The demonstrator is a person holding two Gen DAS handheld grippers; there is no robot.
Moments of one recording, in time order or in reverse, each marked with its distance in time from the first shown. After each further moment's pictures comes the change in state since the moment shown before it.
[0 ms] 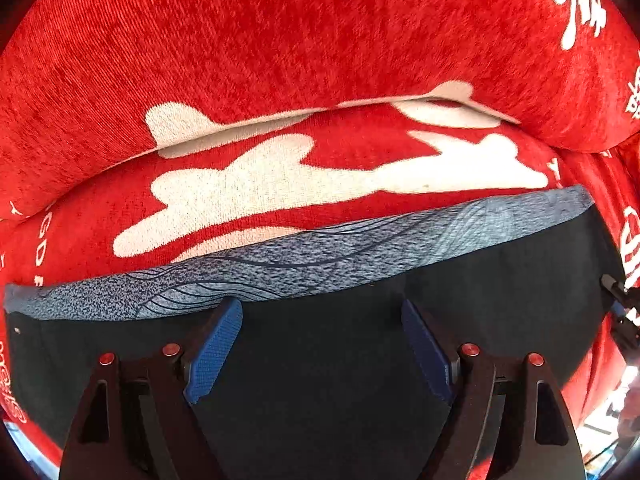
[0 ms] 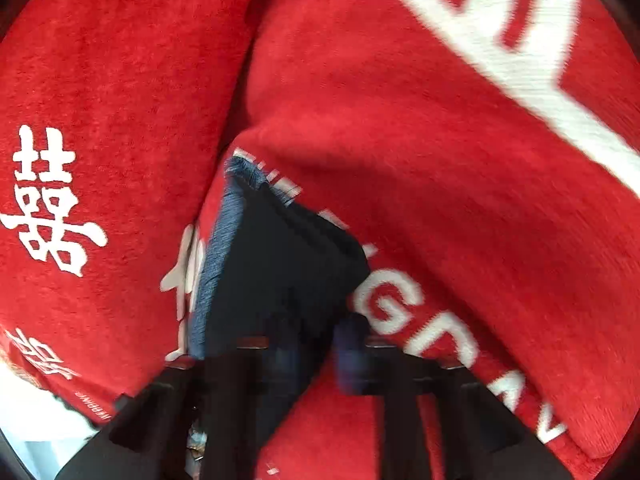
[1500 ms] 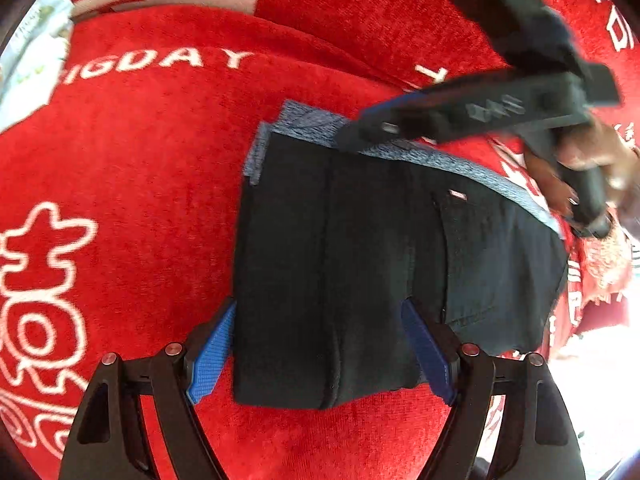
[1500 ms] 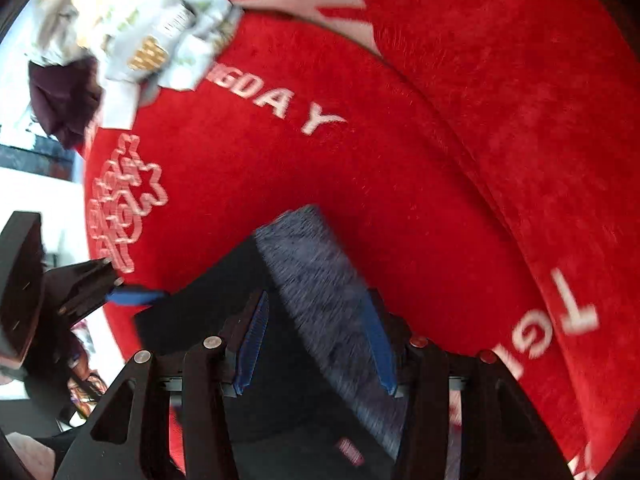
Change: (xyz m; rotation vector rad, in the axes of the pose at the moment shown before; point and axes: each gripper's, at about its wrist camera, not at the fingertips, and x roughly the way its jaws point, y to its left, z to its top) left arm -0.041 0.468 -0.171 -0.250 -0.041 -0.332; right arm 0.431 0.425 -0.566 -1.644 0.875 -0.293
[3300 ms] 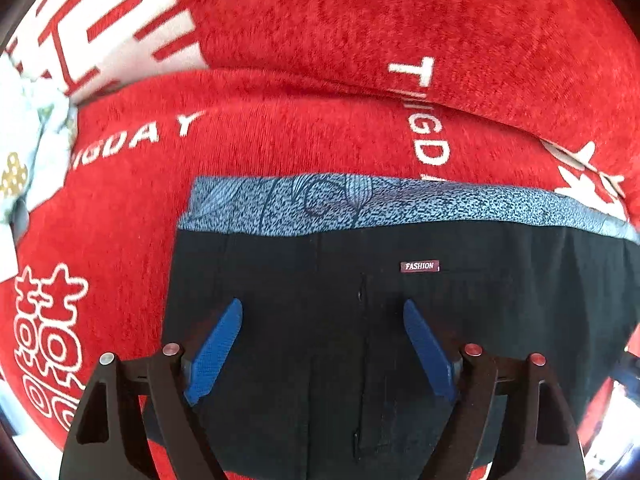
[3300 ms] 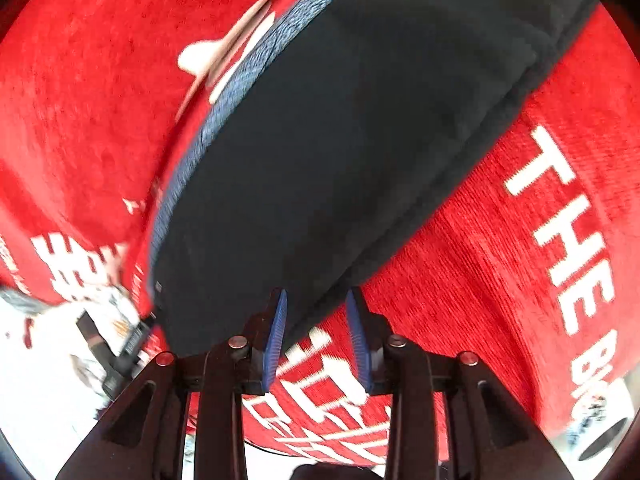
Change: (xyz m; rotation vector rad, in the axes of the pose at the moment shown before) left arm 0.069 -0.101 0.042 0.032 -0.076 0.391; right arm -0.082 -0.090 -0.468 1.388 -0.515 0.218
